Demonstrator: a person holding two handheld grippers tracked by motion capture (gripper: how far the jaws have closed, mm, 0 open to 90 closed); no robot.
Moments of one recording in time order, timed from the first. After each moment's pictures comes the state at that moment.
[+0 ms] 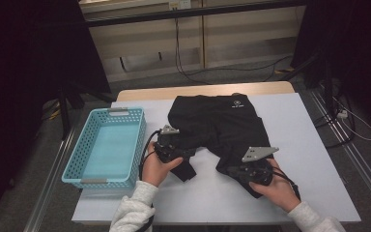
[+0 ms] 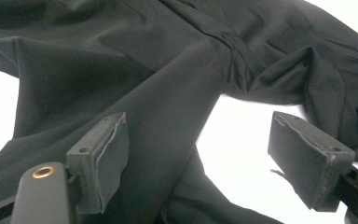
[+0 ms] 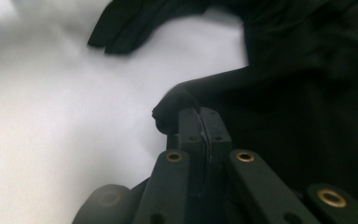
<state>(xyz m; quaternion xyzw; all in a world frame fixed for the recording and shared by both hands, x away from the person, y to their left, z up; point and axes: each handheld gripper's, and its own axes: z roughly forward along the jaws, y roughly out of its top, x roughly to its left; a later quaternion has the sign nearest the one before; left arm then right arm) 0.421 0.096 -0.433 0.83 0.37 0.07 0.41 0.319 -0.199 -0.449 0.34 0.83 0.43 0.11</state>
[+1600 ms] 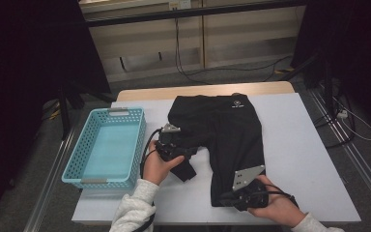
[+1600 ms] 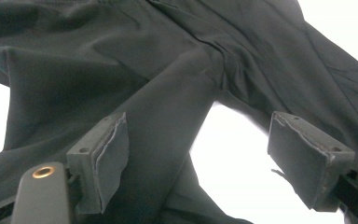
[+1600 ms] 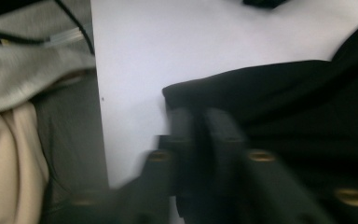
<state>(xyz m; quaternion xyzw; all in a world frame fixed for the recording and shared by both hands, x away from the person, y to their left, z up) 0.424 0.092 -0.430 0.83 0.37 0.07 0.42 0.275 -0.169 -0.450 0.22 0.89 0.39 0.02</state>
